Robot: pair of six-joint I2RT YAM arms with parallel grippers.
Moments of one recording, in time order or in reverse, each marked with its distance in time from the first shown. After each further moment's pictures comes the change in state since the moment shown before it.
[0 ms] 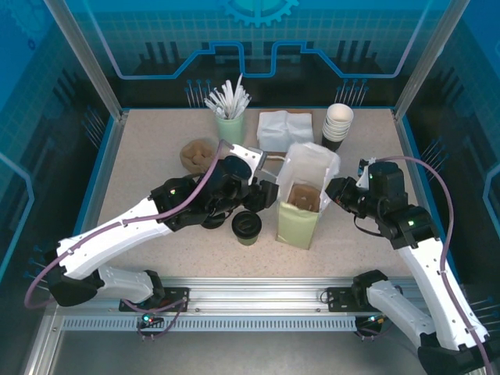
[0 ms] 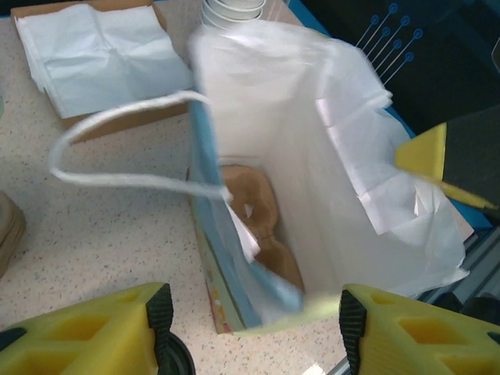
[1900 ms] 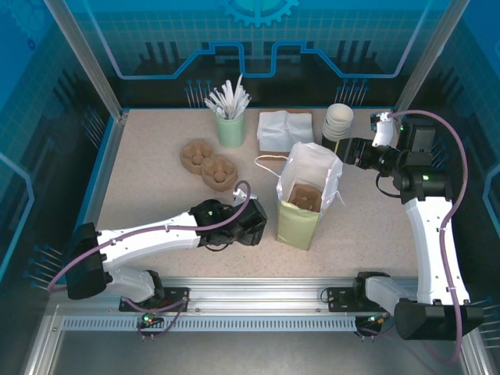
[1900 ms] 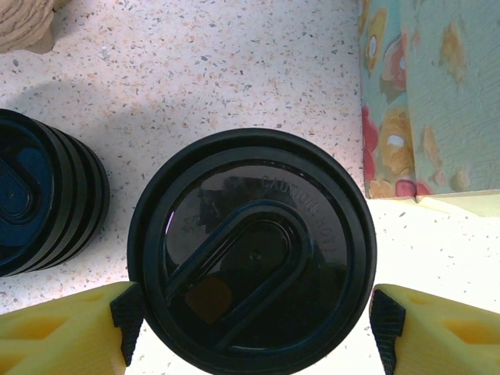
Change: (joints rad) left arm -0.054 0.090 -0.379 -0.062 -0.094 -0.204; right arm -0.312 0.286 0.320 0.038 -0.270 -0.629
